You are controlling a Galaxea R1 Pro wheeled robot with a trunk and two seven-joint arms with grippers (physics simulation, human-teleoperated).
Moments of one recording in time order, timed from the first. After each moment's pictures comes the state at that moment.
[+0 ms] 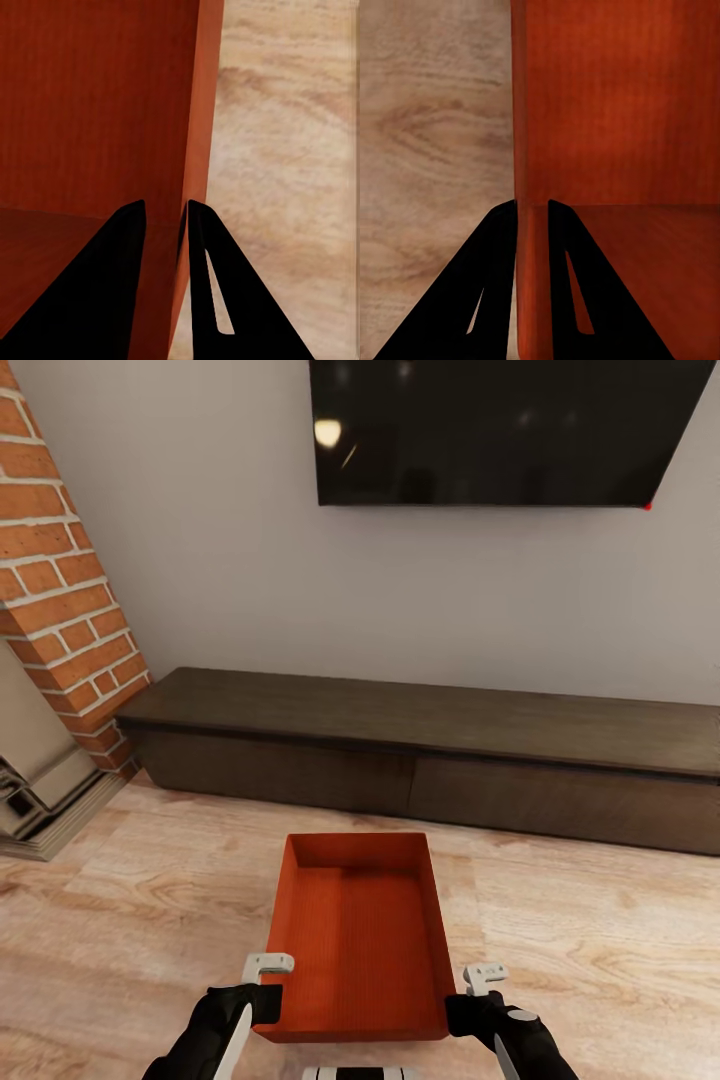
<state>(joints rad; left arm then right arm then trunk) -0.29 -0.11 0.00 -0.95 -0.02 0.64 0.08 -0.26 0.03 0.01 -0.88 0.06 0.40 0.15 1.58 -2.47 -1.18</state>
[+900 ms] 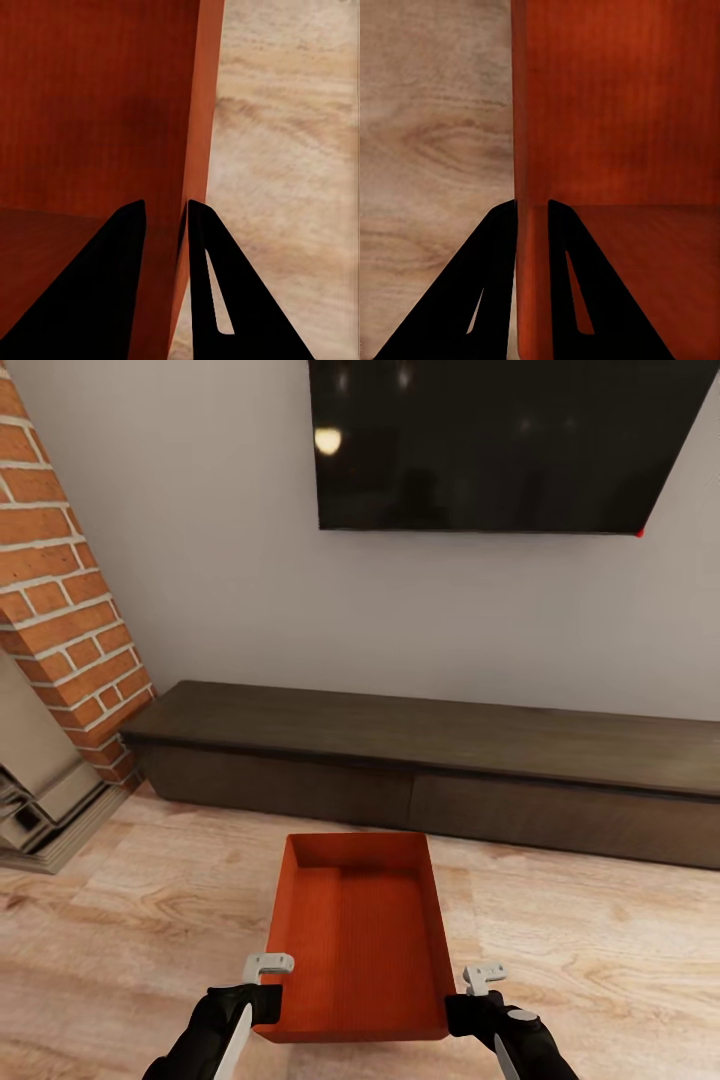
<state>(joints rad) -0.29 -0.11 0.00 -0.95 -0.02 0.64 0.08 -0.26 0.03 0.01 -0.88 0.06 0.40 0.15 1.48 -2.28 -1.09</state>
